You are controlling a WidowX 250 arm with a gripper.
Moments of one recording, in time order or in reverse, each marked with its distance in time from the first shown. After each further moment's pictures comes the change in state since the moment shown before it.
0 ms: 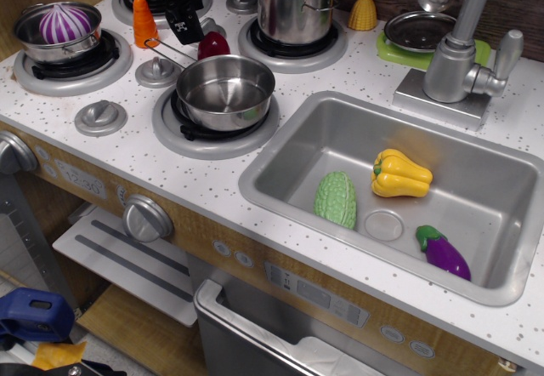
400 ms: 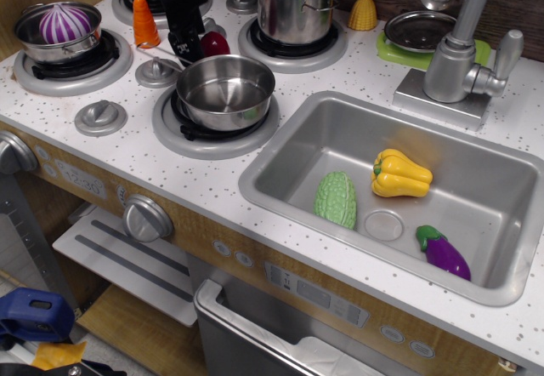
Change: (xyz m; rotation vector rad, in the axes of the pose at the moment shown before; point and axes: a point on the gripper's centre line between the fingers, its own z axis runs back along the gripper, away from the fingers) arm -0.004 -0.013 -0.022 -0.064 0.006 0.025
